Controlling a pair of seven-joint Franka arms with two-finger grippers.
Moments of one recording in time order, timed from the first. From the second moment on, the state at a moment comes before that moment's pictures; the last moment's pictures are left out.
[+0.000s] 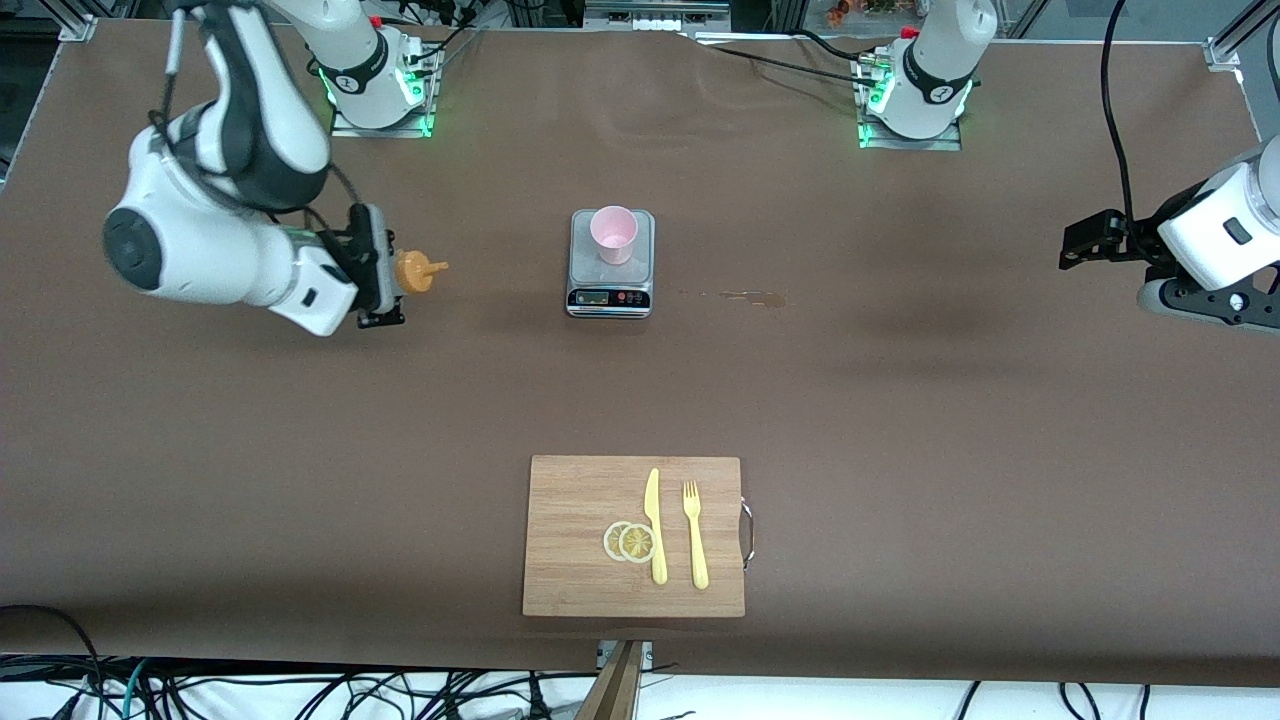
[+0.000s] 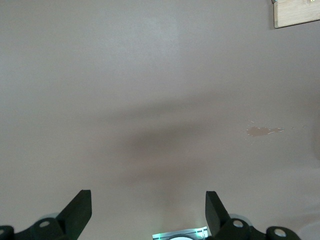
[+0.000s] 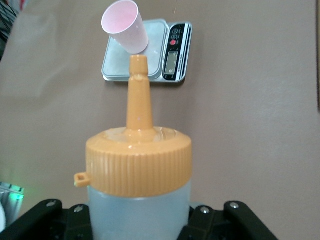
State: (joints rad) left arm -0.13 0.15 0.12 -1.46 -0.02 1.43 0.16; right arm 0.17 0.22 -0.01 -1.90 0.44 1.80 -1.67
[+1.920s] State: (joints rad) left arm -0.13 0.15 0.12 -1.46 -0.02 1.43 0.16; right arm -0.02 0.95 -0.39 -1.50 1.01 1.05 -2.57
